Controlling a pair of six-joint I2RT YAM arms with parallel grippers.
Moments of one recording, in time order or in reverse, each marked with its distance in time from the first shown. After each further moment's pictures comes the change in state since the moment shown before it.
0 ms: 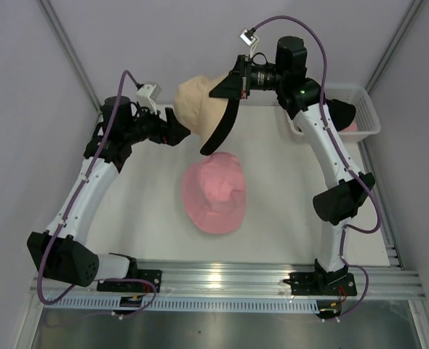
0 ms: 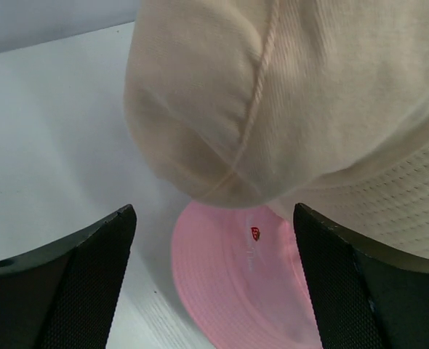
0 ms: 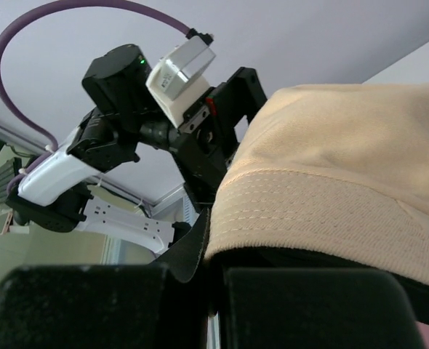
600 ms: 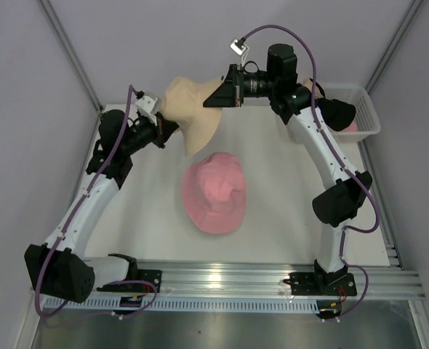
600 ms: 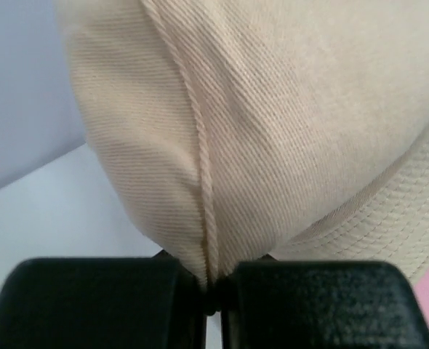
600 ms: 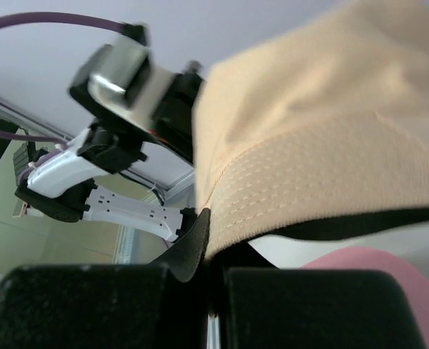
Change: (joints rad) left arm -0.003 -0.092 -0.217 0.359 0.018 0.202; right arm 0.040 -0.010 -0.065 0.038 -0.043 0.004
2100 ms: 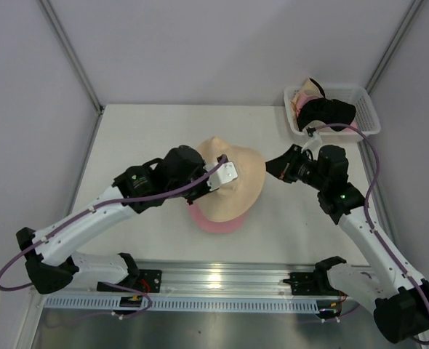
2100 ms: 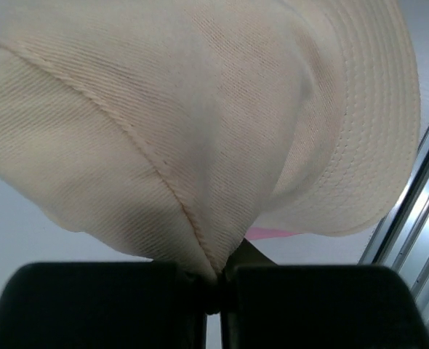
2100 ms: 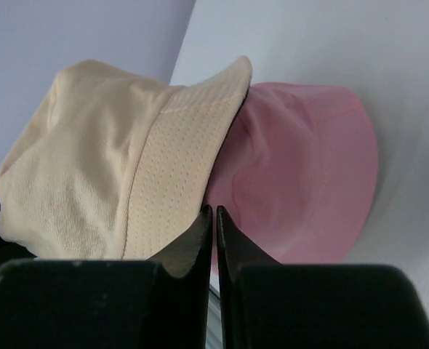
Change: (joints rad) left arm -0.759 -0.026 0.238 -0.837 -0.583 0.360; right arm -0.121 -0.992 -1.397 0.224 0.619 0.141
